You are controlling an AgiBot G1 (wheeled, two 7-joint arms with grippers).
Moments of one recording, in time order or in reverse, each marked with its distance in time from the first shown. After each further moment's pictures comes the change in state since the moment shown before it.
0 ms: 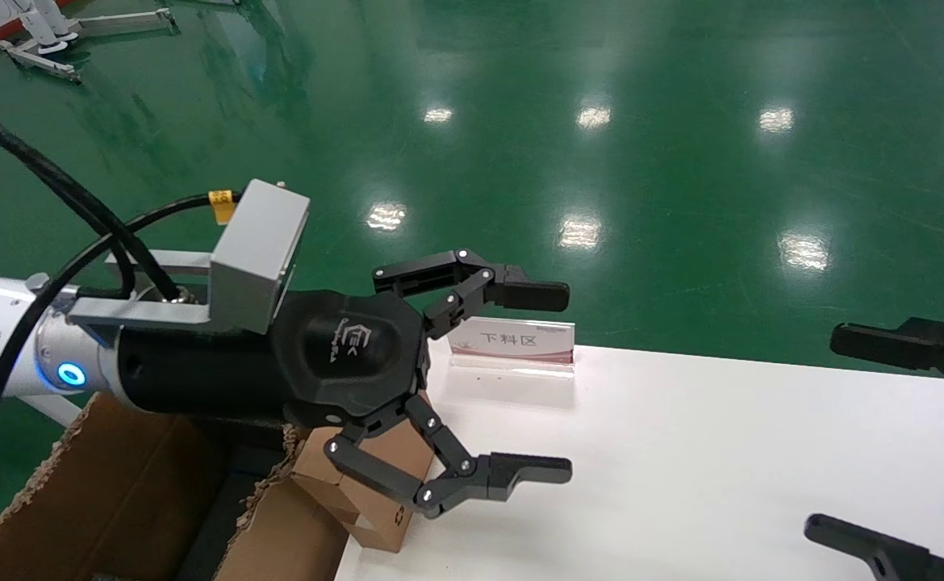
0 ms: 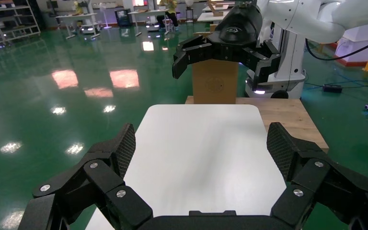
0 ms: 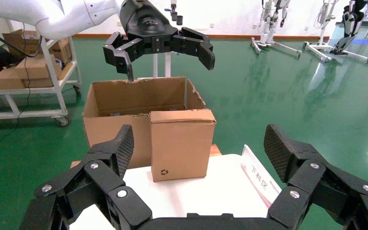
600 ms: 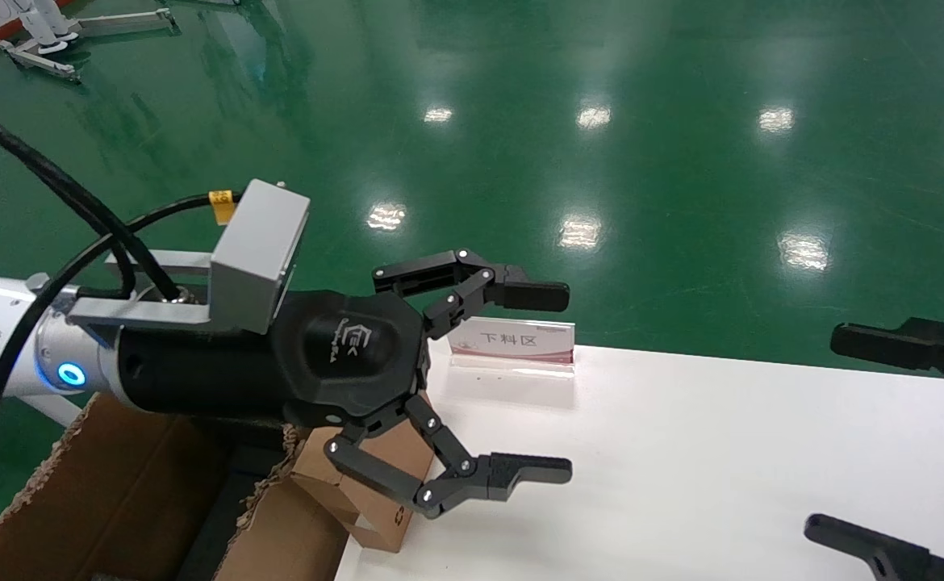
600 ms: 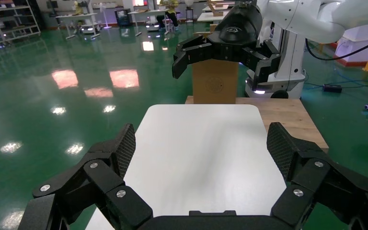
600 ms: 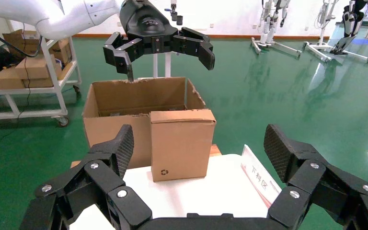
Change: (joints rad) left arm 0.000 0.000 0.000 0.000 0.000 0.000 0.000; right arm 0.000 0.000 0.000 0.000 0.000 0.000 0.000
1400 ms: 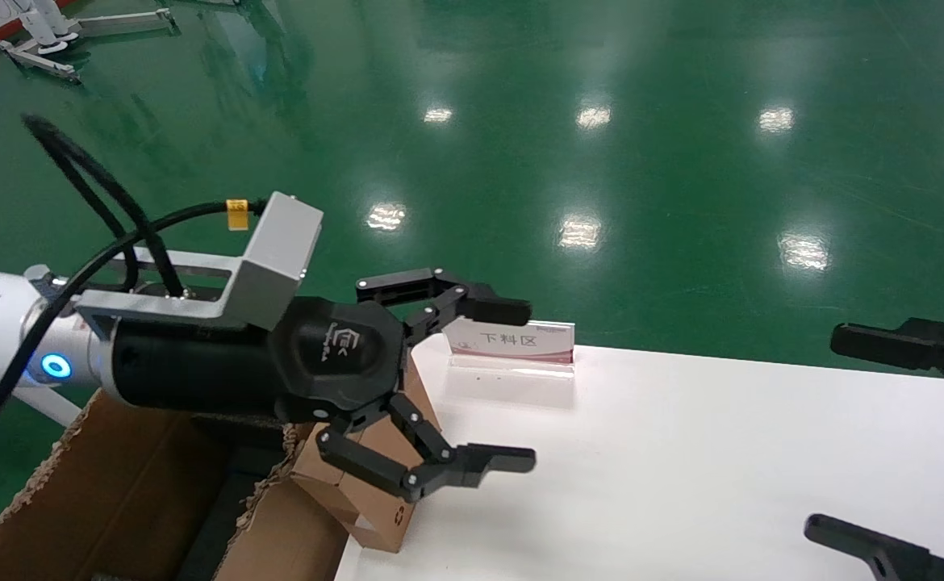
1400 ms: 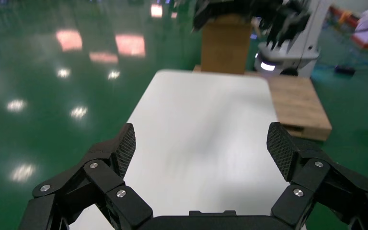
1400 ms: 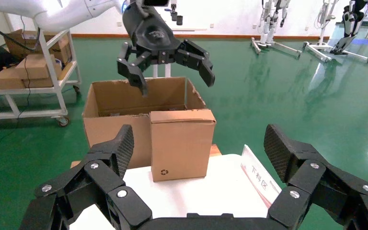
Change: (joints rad) left arm -0.064 -0.070 0.054 -0.002 0.111 -0.009 -0.112; right arm 0.000 0.000 0.000 0.000 0.000 0.000 0.000
